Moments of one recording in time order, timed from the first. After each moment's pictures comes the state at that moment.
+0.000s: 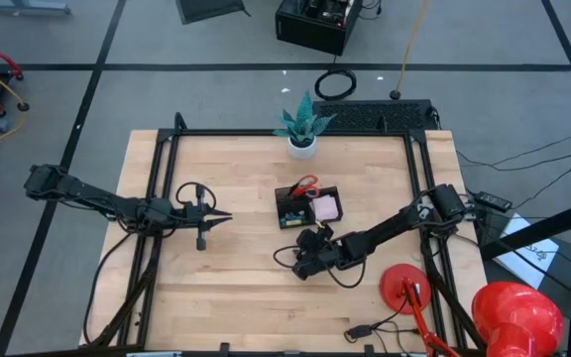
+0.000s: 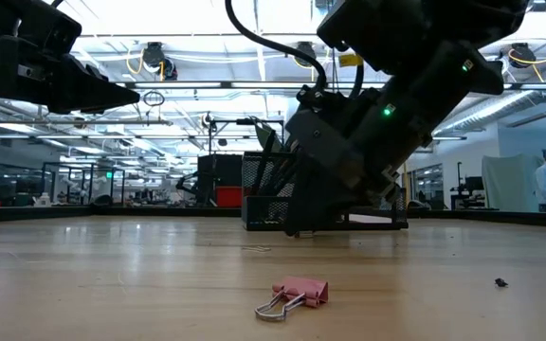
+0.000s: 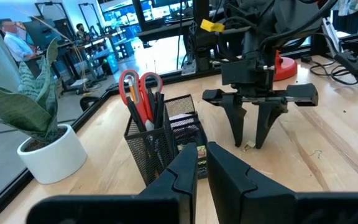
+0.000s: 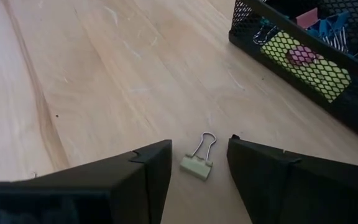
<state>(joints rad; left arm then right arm) -0.22 0.65 0.05 0.50 -0.29 0.17 0.36 1.98 0.93 -0.02 0.44 0.83</state>
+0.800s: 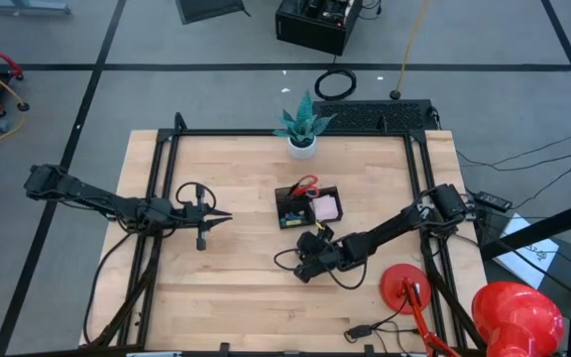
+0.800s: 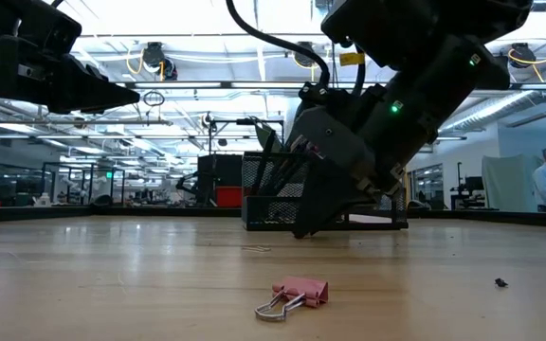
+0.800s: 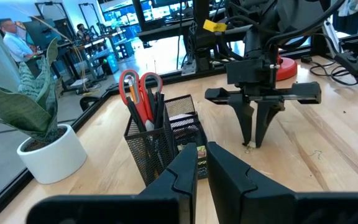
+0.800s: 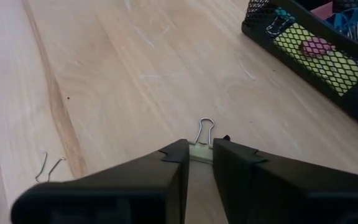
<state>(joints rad) -0.22 0.65 0.05 0.50 -0.29 0.17 0.36 1.98 0.93 -0.04 0.42 0.80</state>
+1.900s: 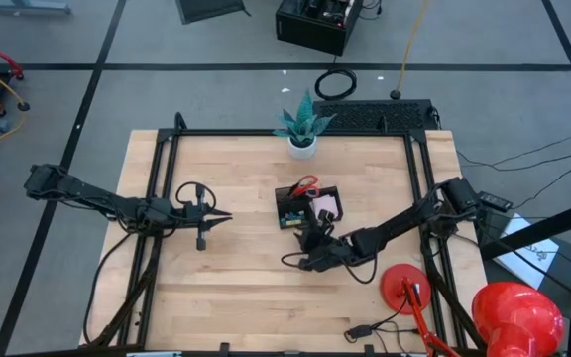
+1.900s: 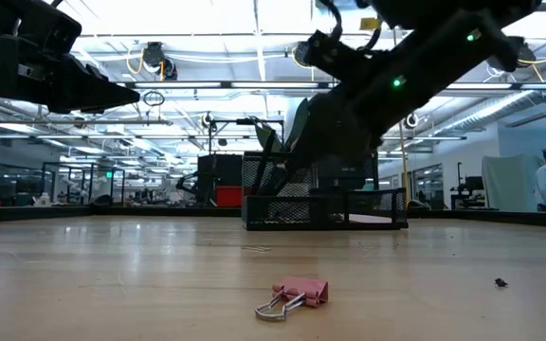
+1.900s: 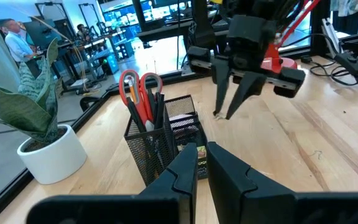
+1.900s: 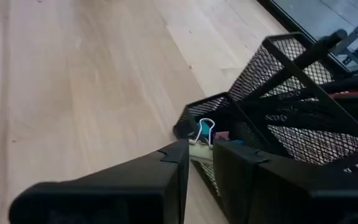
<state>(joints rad) -0.22 0.65 0.05 0.50 -0.29 0.17 0.35 1.84 0.93 0.14 0.76 0.28</state>
